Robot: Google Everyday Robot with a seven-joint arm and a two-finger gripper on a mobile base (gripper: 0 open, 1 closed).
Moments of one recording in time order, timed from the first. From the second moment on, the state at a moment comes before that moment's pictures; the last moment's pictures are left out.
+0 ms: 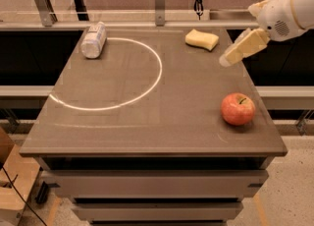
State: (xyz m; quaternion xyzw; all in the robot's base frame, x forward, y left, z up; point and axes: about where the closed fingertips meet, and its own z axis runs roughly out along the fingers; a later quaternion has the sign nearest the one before) arm 0.620 -0.207 0.977 -0.48 0.77 0.04 0.42
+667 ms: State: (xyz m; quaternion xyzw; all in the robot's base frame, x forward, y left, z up) arm 0.633 -0.209 0.988 -0.47 0.76 0.03 0.45
